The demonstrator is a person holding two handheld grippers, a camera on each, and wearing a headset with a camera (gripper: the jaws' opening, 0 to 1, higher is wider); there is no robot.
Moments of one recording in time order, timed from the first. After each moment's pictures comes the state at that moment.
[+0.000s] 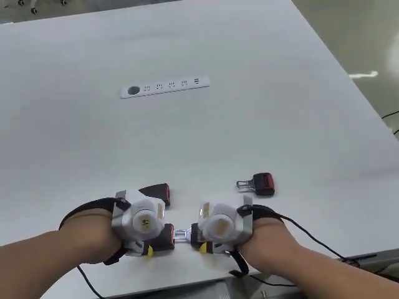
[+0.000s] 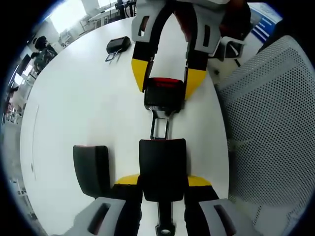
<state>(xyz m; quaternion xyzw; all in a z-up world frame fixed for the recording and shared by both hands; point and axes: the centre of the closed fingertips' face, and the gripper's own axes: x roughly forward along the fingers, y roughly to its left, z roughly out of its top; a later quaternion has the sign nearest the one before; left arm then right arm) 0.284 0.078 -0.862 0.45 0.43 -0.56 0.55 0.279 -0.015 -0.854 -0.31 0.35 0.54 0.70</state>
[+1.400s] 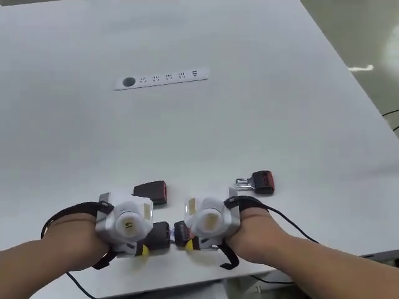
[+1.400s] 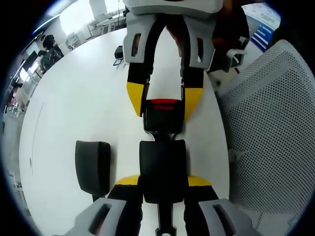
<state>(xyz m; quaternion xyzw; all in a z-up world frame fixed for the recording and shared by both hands) 0.286 0.079 -0.861 0.41 0.41 -0.58 0.58 0.286 0.018 -0.852 -0.31 0.32 0.60 0.67</state>
